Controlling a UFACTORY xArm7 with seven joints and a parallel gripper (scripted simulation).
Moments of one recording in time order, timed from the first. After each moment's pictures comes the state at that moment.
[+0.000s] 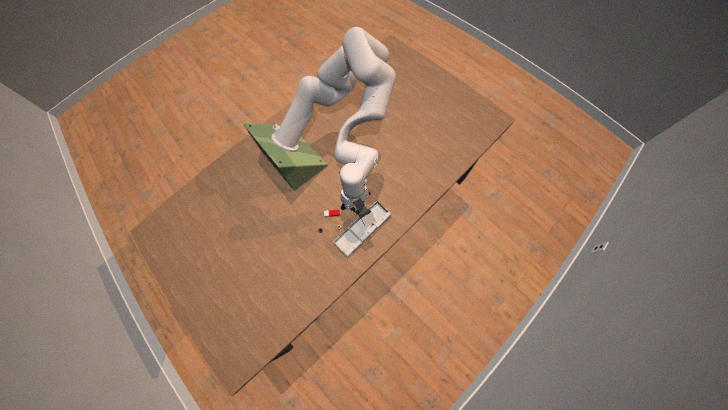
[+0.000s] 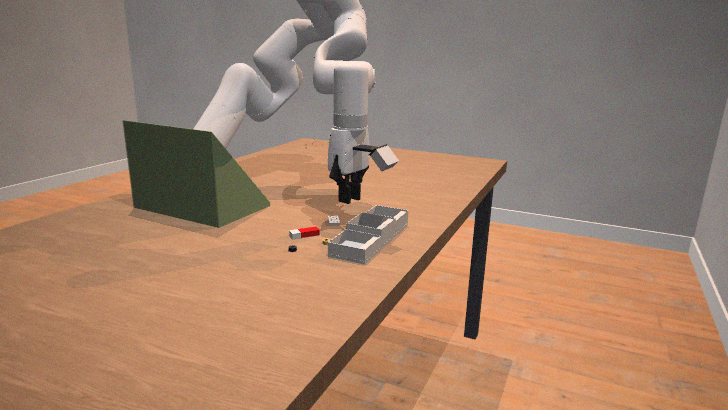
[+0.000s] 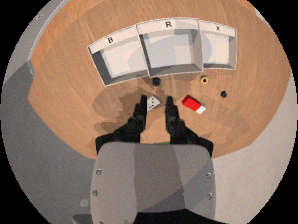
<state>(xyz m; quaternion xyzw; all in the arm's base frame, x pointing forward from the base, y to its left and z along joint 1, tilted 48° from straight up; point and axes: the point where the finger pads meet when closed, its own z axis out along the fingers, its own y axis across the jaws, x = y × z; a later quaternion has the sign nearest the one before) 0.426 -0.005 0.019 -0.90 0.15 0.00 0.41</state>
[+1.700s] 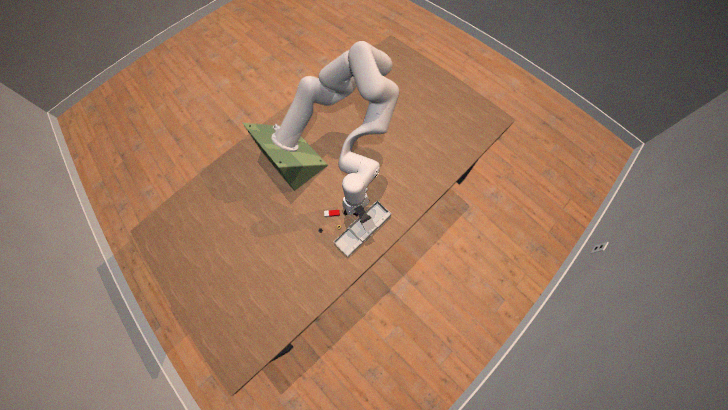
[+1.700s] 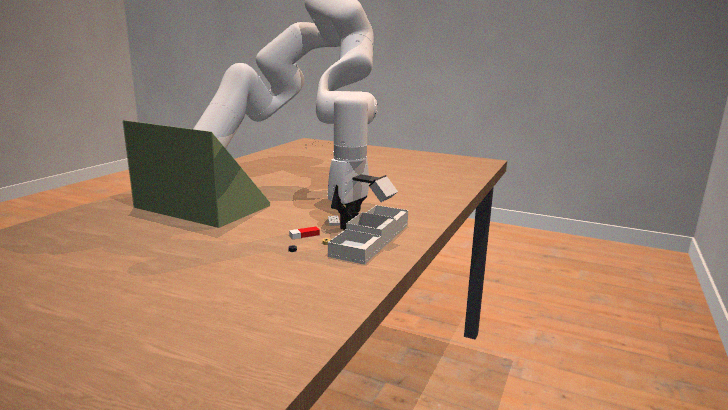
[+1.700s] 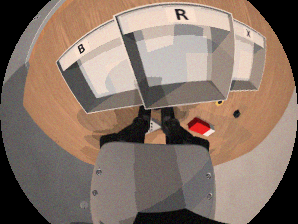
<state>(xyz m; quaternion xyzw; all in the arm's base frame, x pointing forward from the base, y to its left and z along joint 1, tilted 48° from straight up) 0.434 0.046 -0.027 -0.90 0.15 0.00 0.41</state>
